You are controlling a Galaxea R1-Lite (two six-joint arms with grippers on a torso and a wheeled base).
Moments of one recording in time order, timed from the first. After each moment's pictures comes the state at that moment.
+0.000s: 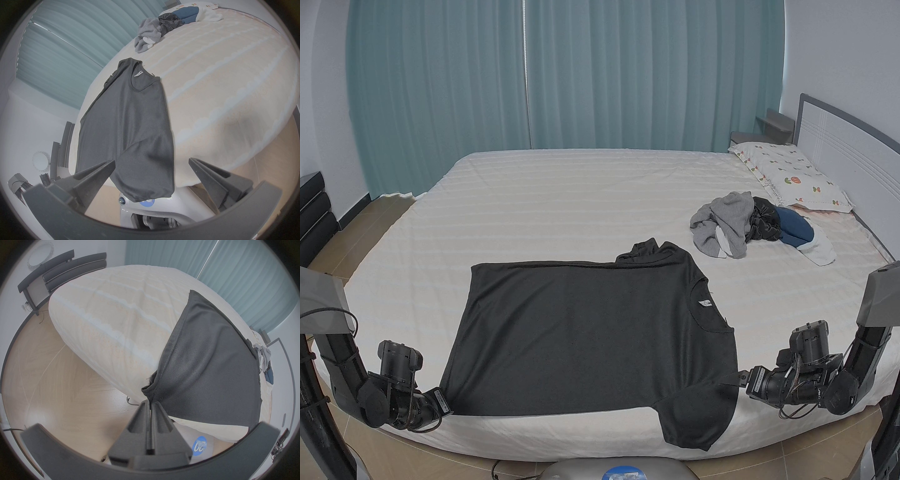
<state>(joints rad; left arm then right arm) -0.02 2.05 -0.19 -0.80 0.05 -0.62 0.24 2.10 -0.25 -1.05 0.20 0.69</state>
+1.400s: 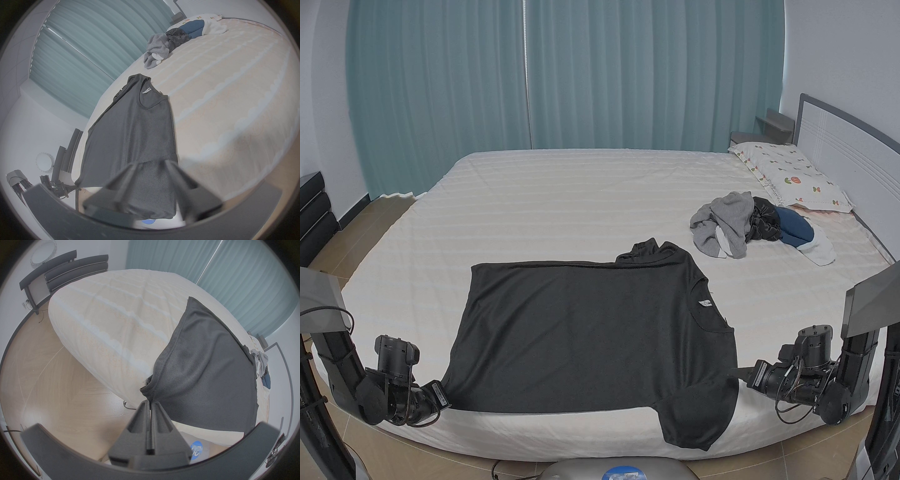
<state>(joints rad) -0.01 2.03 -0.20 -0.81 0.04 -0.63 0.20 2.23 -0.18 -1.41 0.20 0.67</state>
